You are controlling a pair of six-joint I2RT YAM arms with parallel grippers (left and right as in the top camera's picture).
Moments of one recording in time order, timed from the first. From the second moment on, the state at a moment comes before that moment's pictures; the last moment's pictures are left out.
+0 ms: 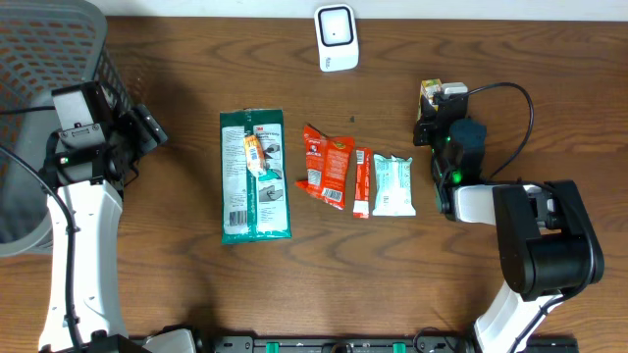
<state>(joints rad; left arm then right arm) 0.25 1.38 1.16 -0.69 -0.02 -0.36 0.13 1.93 0.71 0.98 0.02 0.04</state>
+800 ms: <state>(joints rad) 0.25 1.38 1.16 -0.69 -0.02 -0.36 0.13 1.93 0.71 0.98 0.02 0.04</state>
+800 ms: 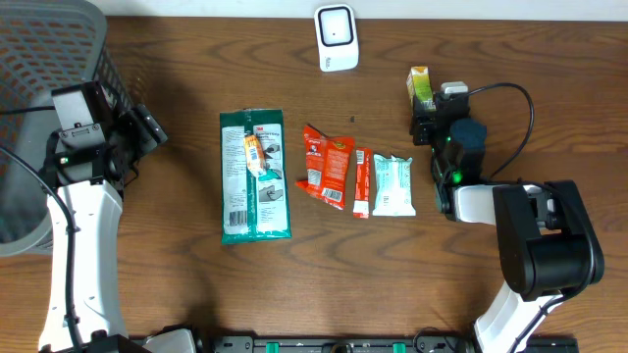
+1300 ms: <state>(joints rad) 0.25 1.38 1.16 -0.69 -0.02 -0.36 0.13 1.62 0.88 0.33 0.00 0.01</state>
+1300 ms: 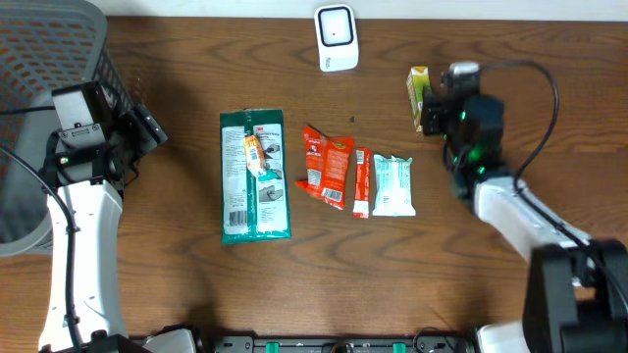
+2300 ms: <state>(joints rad) 0.25 1.38 1.16 -0.69 -0.02 -0.36 0.09 2.11 1.80 -0.79 -0.05 0.02</state>
